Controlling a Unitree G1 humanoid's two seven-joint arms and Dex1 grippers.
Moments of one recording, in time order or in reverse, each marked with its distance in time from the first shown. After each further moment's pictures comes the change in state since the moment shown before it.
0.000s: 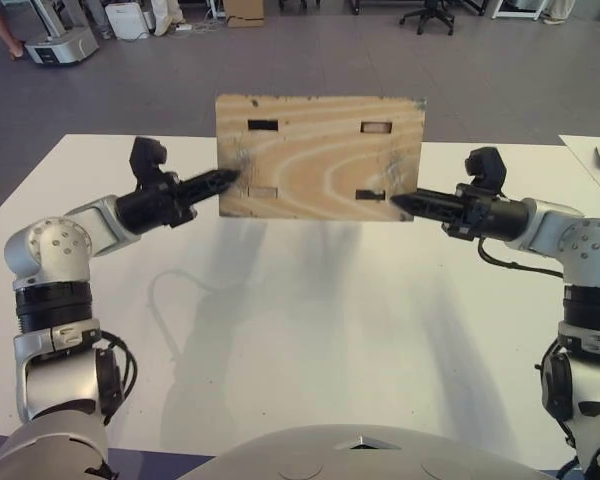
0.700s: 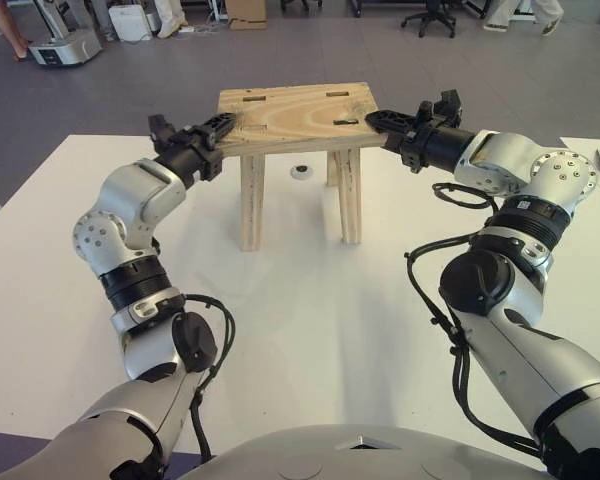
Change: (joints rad) left arm -0.142 -0.433 0.229 -0.026 -0.558 -0.203 1.518; right arm -0.556 0.486 -0.715 0.376 -0.161 0.300 -1.190
